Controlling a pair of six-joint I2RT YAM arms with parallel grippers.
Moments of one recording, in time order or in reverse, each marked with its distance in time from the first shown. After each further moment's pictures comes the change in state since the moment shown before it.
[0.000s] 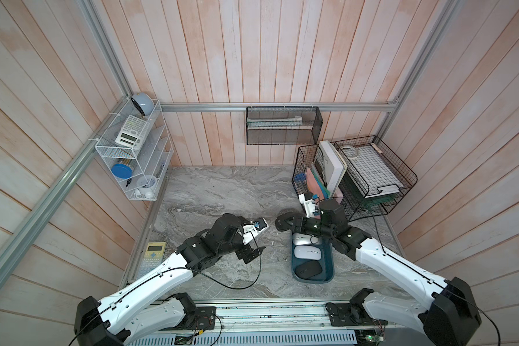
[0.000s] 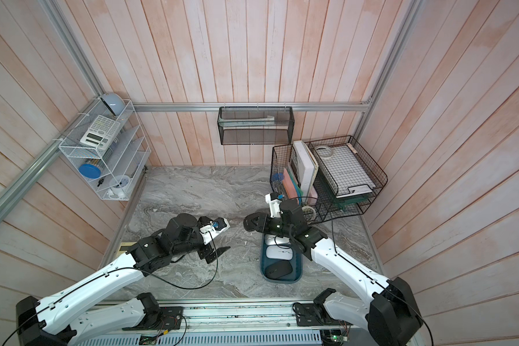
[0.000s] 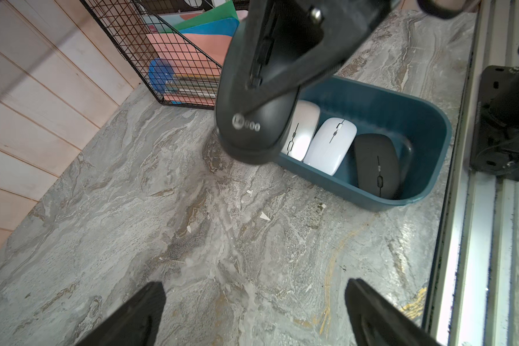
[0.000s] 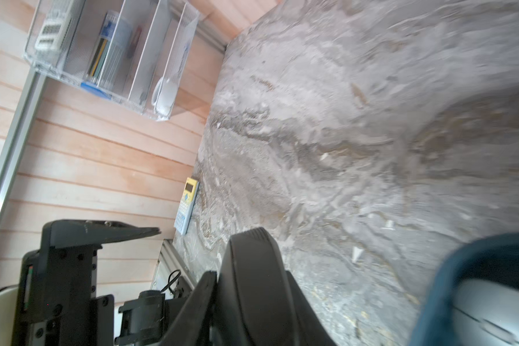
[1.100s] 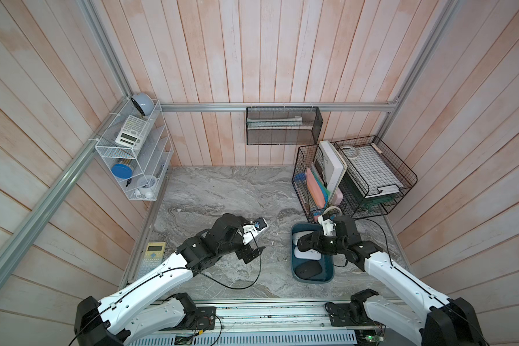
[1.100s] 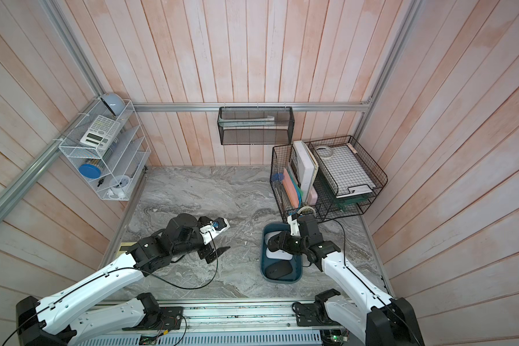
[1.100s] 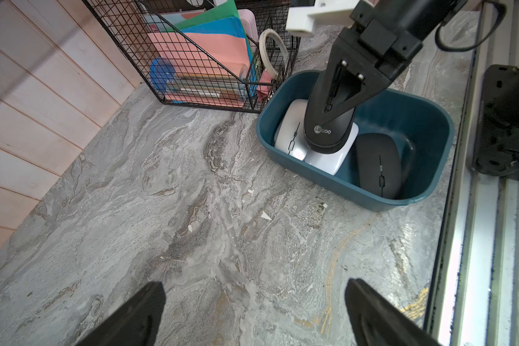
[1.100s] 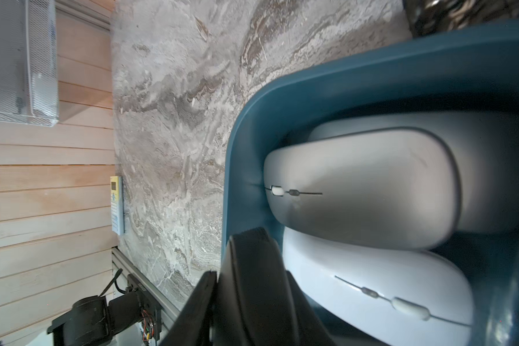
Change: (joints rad) left arm 0.000 0.000 0.000 0.000 -0.004 0.000; right arm -0.148 -0.076 -0.230 -0.192 -0.025 -0.060
